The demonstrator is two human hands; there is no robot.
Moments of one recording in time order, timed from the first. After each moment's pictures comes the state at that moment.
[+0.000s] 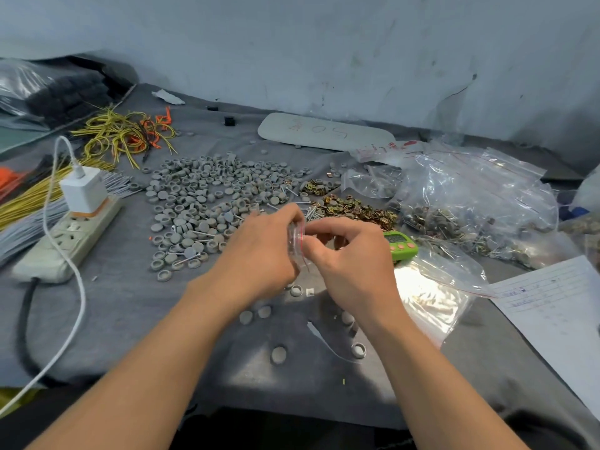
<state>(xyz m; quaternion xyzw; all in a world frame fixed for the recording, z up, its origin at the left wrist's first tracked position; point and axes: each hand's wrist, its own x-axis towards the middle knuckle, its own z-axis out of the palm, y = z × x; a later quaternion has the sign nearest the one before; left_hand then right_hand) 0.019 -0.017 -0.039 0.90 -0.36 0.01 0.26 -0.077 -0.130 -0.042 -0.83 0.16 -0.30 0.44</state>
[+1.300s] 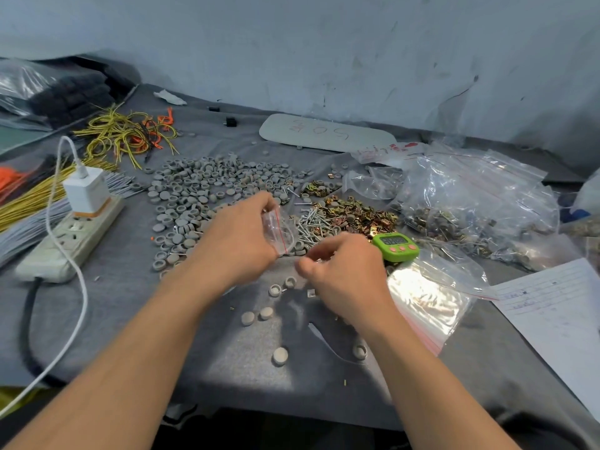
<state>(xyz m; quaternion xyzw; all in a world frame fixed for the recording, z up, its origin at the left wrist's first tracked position) 0.036 0.001 -0.028 0.90 -0.30 0.00 0.31 -0.070 -0.129 -0.052 -0.89 0.25 -0.19 0.33</state>
